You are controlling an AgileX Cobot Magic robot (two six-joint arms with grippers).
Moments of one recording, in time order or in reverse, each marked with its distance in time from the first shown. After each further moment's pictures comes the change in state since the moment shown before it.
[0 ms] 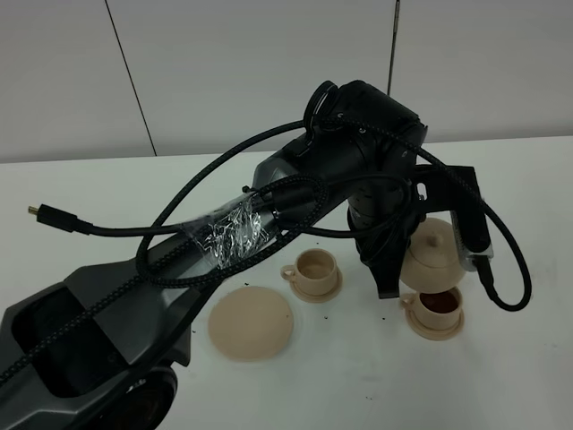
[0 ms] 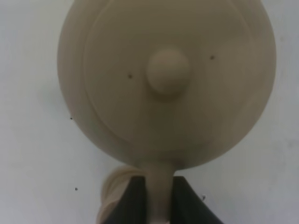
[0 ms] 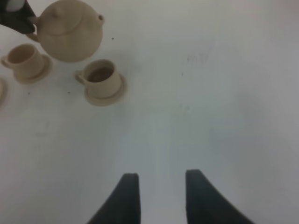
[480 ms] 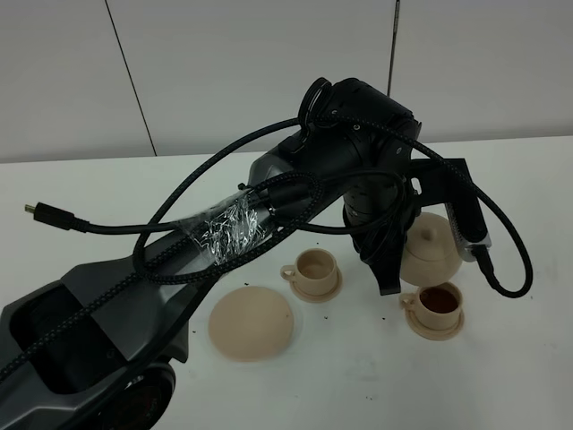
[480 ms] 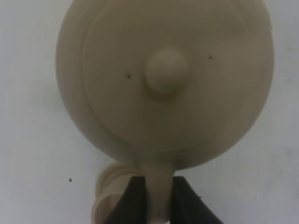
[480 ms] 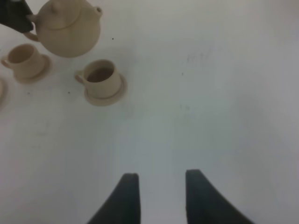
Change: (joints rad) left arm 0.010 0.000 0.000 -0.002 0.000 -0.057; right arm 0.000 0.000 0.000 0.000 0.000 0.000
